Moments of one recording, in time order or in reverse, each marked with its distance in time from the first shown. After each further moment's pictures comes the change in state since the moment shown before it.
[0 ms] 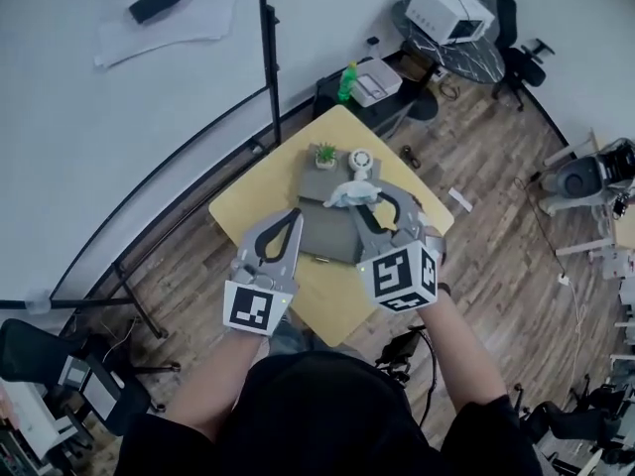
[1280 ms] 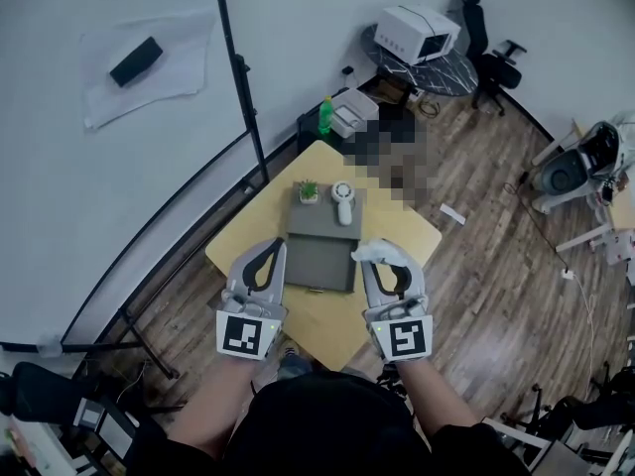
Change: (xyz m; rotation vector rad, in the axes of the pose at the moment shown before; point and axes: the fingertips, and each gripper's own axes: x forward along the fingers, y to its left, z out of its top) left arm 0.009 -0.005 0.030 0.068 -0.035 -0.027; right arm -0.085 -0.019 -0.034 0.498 -0.344 -0.317
